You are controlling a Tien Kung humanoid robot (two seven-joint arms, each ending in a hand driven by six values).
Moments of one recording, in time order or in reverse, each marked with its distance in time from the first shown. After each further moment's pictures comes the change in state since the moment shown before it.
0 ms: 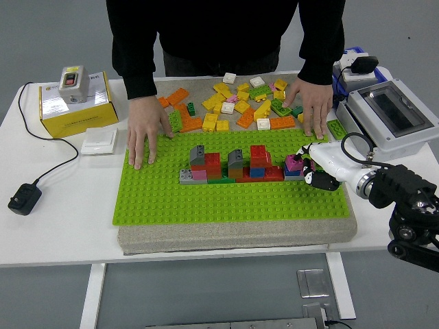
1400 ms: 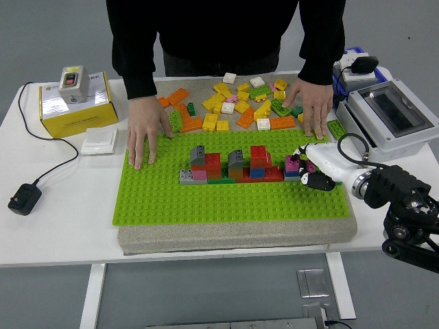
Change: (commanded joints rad) left arm -0.005 0.003 0.012 0.000 -0.017 -0.005 -0.010; right arm 0.009 0.028 -0.014 -0.023 0.014 -0.002 -0.004
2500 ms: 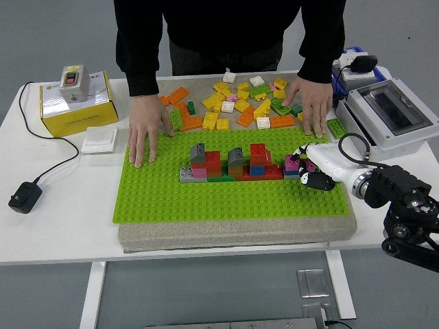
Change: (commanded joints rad) left arm 0.005 -0.001 0.014 0.000 -0.017 0.002 -0.007; right arm -0.004 -0.005 0.017 0.001 0.022 -0.008 0.011
